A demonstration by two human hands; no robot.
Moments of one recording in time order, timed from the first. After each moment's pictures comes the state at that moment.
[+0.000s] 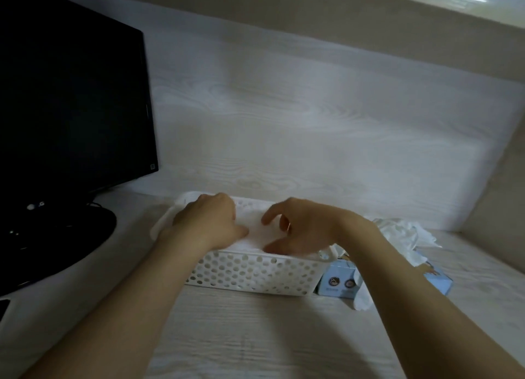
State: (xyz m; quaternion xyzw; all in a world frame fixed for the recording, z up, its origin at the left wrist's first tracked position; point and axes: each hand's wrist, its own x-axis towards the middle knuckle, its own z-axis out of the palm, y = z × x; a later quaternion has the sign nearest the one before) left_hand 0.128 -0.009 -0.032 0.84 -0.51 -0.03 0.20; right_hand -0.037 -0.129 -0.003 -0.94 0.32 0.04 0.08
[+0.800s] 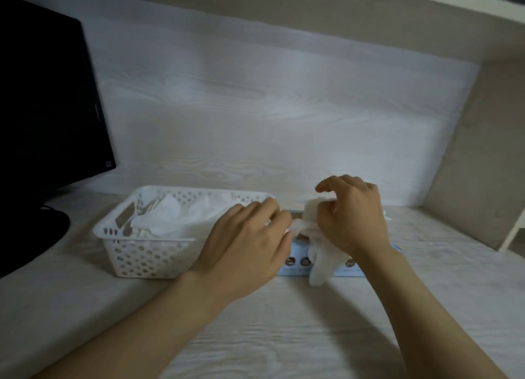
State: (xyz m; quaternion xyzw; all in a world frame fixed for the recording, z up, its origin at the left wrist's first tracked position) left_hand 0.016 -0.025 -0.076 0.54 -0.71 0.33 0.31; right_hand -0.159 -0.152 -0.042 -0.81 0.40 -0.43 -0.09
